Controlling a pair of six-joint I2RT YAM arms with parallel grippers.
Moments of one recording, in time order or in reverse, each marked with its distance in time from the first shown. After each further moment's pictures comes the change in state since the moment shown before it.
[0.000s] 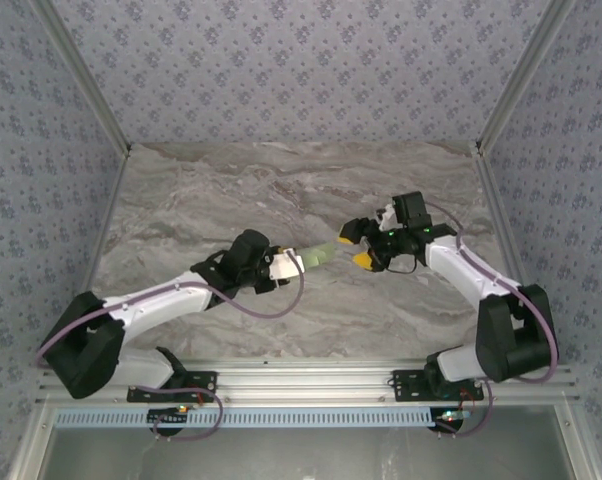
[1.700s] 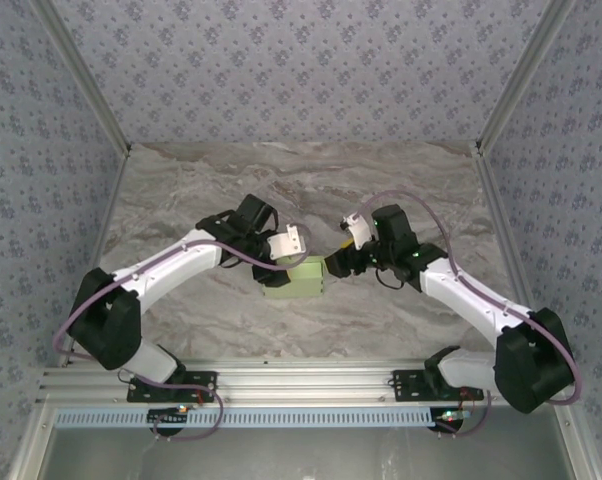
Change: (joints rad) left arm 0.118 0.189 0.382 -0.504 0.315 -0.015; right arm 0.235 -0.128 -0.097 0.154 0.229 -0.856
